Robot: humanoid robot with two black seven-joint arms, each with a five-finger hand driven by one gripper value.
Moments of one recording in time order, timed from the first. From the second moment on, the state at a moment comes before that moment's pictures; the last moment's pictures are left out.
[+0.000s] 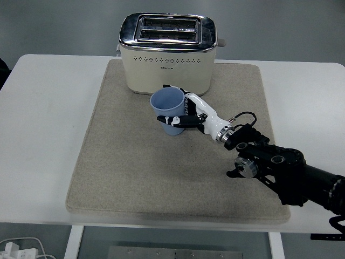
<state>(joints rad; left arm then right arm) -0.02 0.00 -0.13 -0.15 -0.06 -0.11 -0.03 0.92 0.00 0.07 0.71 -0.30 0.00 0.54</state>
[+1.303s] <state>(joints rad) -0.02 0.00 -0.13 -0.15 -0.06 -0.11 -0.03 0.92 -0.01 0.08 0.72 -0.28 0.01 0.54</state>
